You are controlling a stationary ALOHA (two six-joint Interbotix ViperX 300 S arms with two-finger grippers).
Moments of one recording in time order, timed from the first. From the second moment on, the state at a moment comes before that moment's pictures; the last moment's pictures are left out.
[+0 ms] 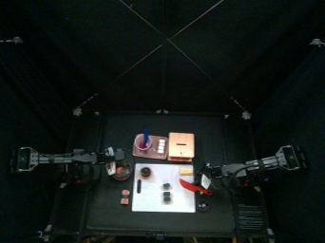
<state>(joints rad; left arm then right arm) 0.21 -0.58 1.18 0.01 0.39 0.04 0.07 -0.50 1.14 0.06 0.21 0.58</state>
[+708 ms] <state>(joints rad) 0.00 -0.57 0.98 -0.01 0.10 0.03 0.07 -0.50 1.14 0.06 0.21 0.58</state>
